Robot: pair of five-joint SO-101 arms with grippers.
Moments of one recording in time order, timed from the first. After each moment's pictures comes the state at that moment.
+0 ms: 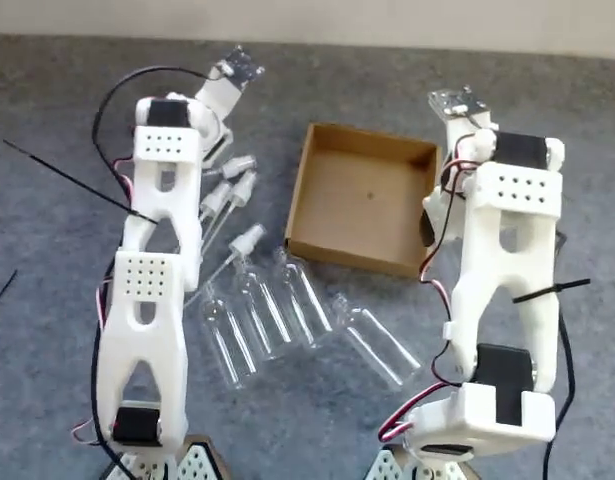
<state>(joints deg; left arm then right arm) -3.0 70.3 -82.6 80.3 -34.2 3.0 -0.8 -7.4 94.9 26.1</state>
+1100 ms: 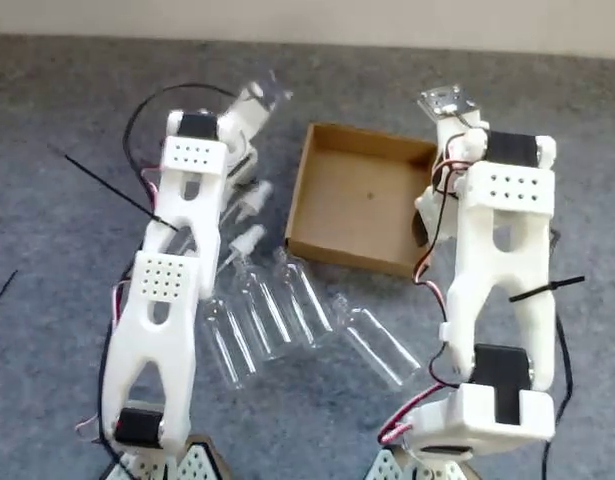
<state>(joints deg) 0.0 76.1 -83.4 82.1 -34.0 1.8 -0.8 -7.4 94.7 26.0</state>
